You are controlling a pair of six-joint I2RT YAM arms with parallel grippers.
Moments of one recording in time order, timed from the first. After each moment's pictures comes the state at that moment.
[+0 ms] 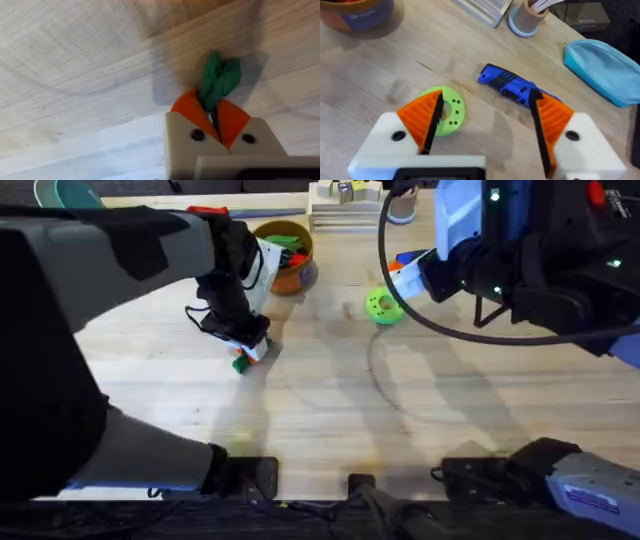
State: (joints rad) left arm -0.15 1.67 1.01 -1.05 -0.04 0.27; right arm 0.46 1.20 0.84 -0.30 0.23 -0.23
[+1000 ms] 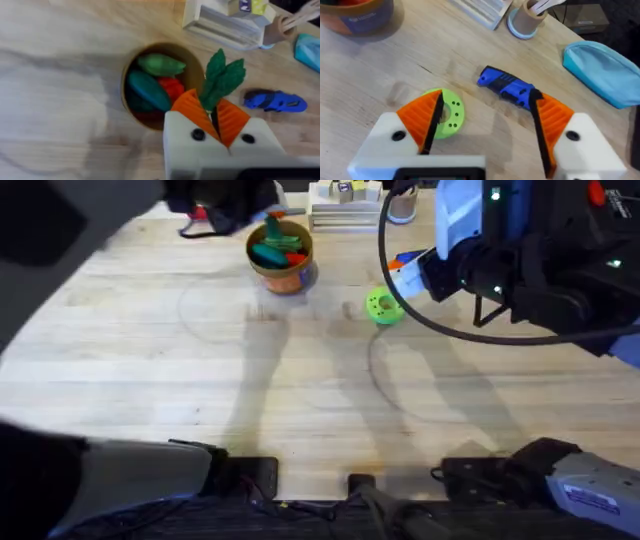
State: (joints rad) left arm -0.17 1.55 1.35 -0.68 0.12 -0.55; right arm 0.46 1.20 0.84 -0.30 0.23 -0.23
